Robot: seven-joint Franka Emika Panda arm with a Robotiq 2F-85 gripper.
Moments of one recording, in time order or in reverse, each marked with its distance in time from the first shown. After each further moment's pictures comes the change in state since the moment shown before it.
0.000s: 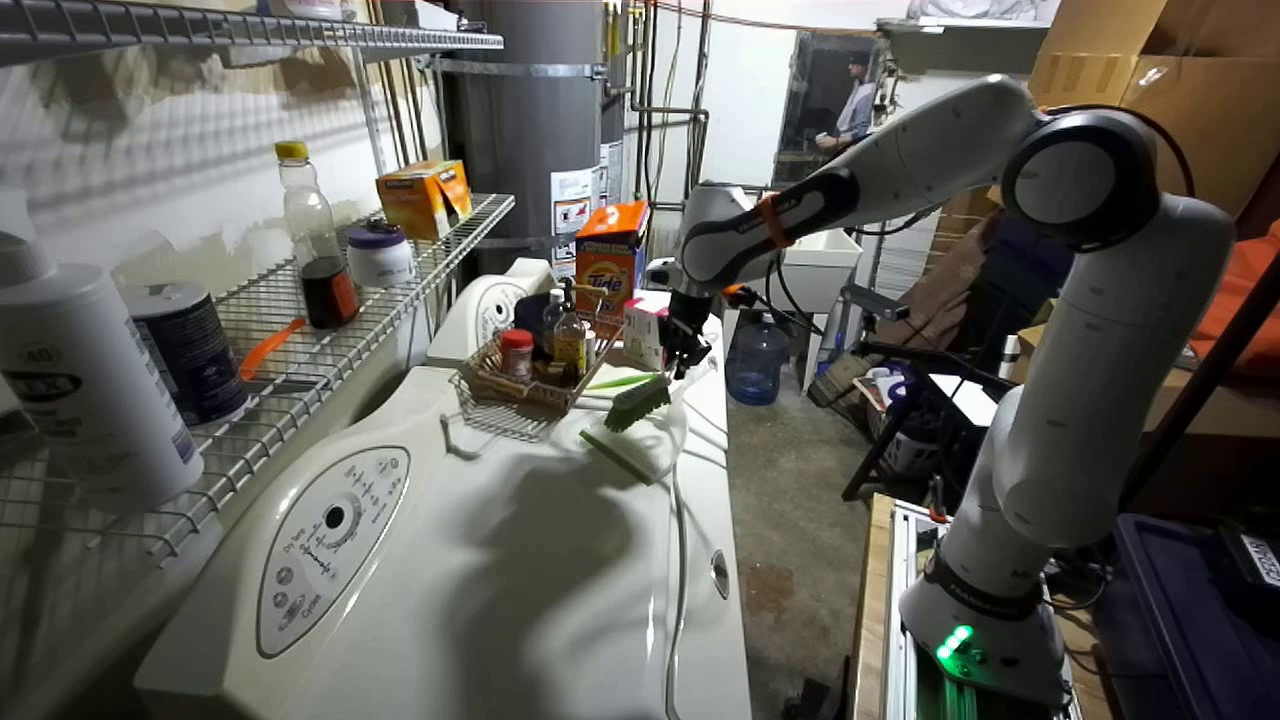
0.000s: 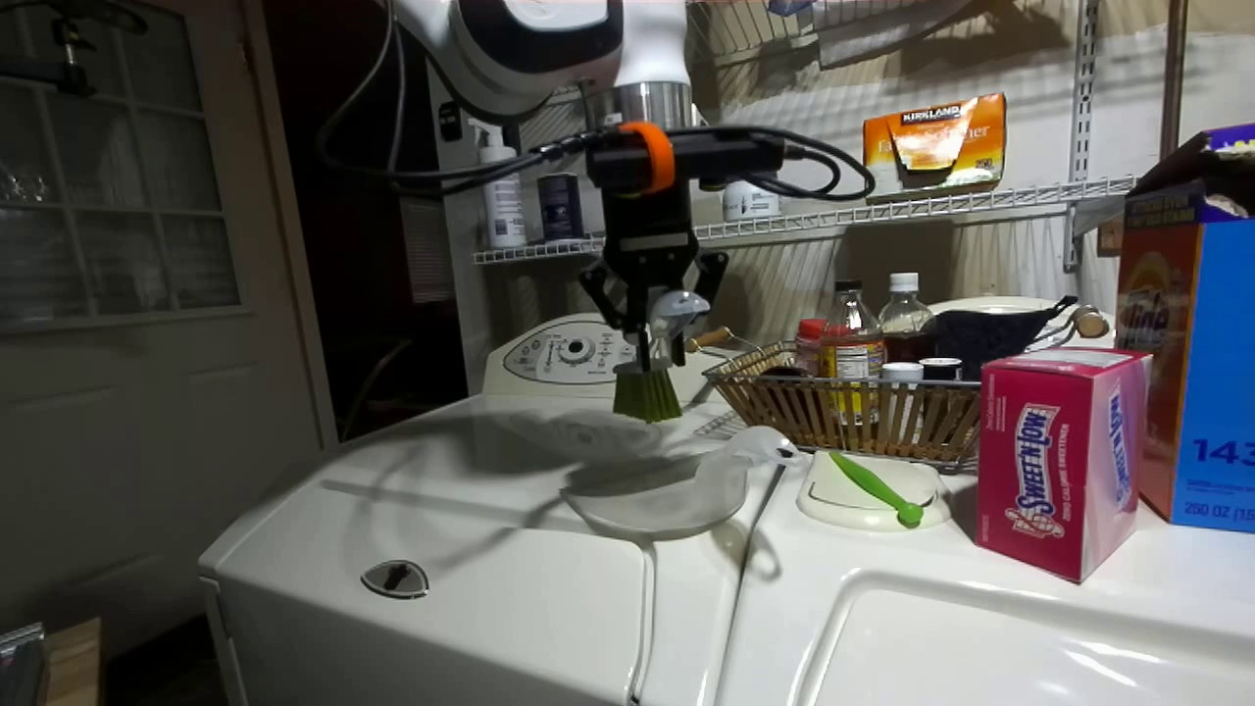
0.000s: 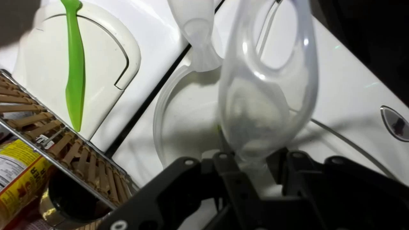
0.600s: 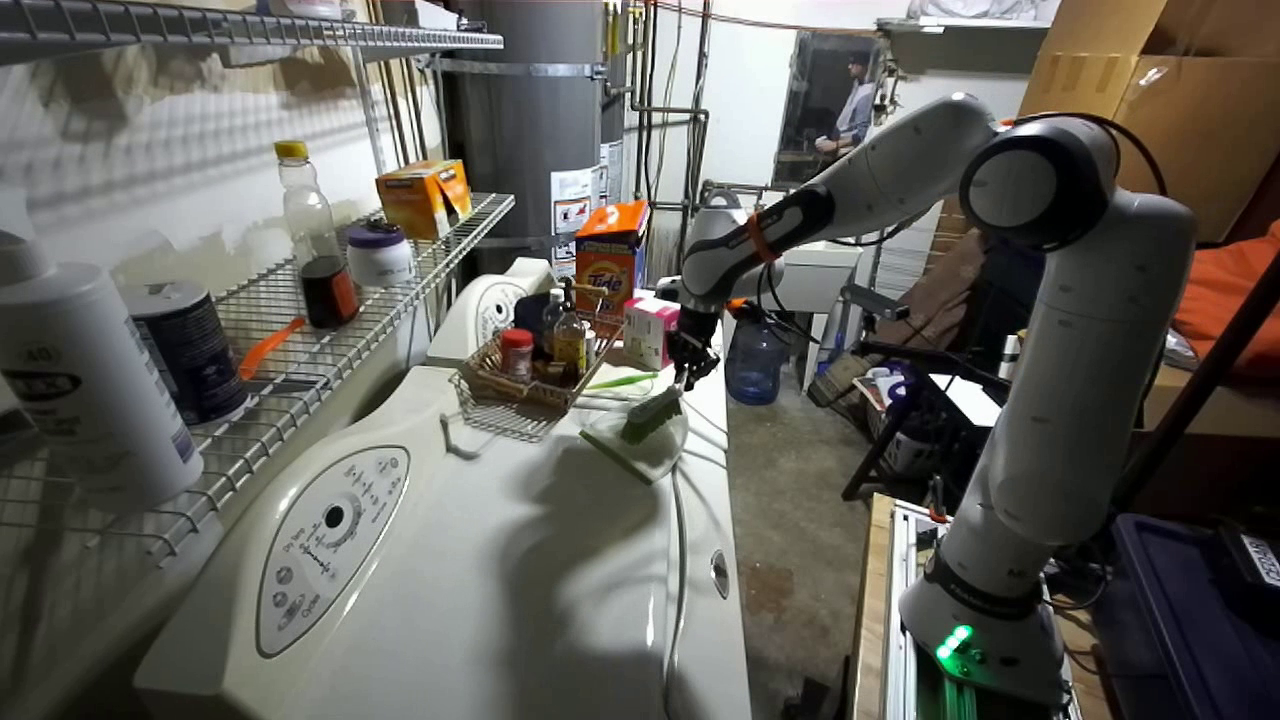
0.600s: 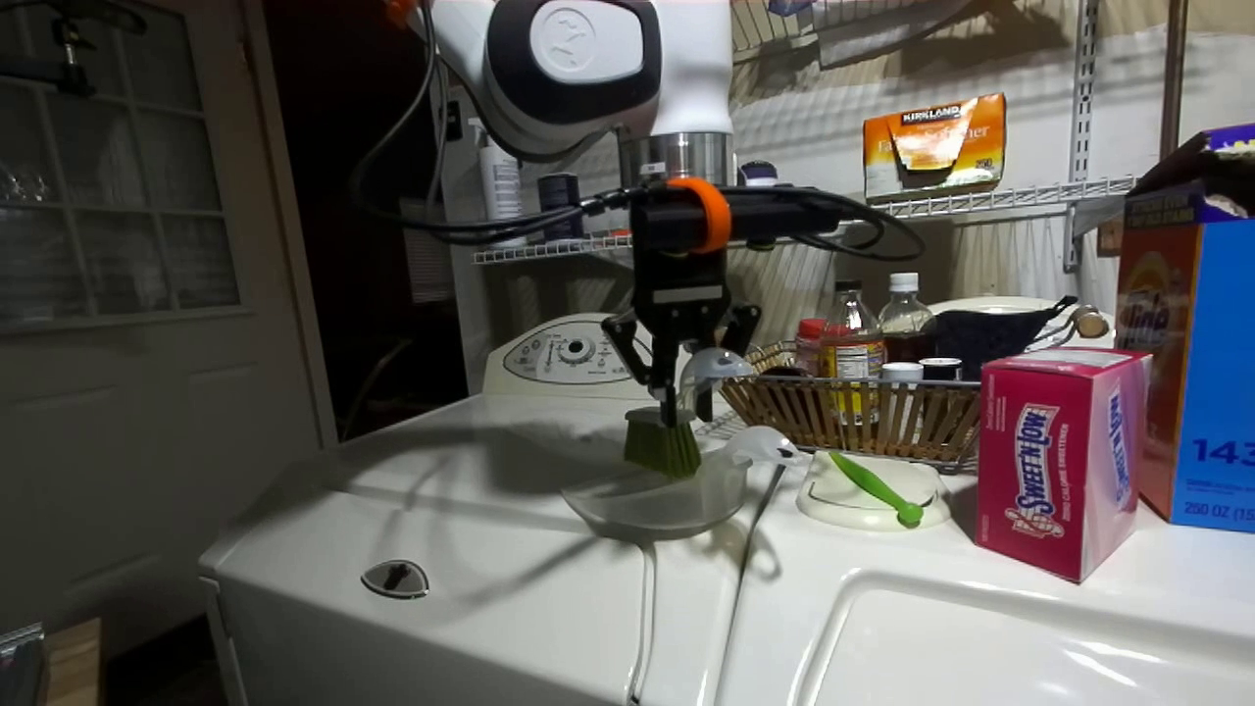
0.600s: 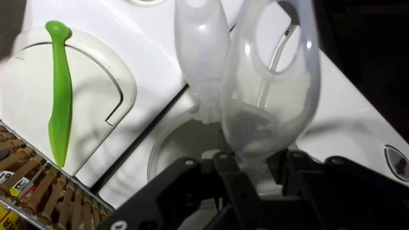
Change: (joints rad) arm -0.089 0.095 0.017 0.007 0.046 0.042 -0.163
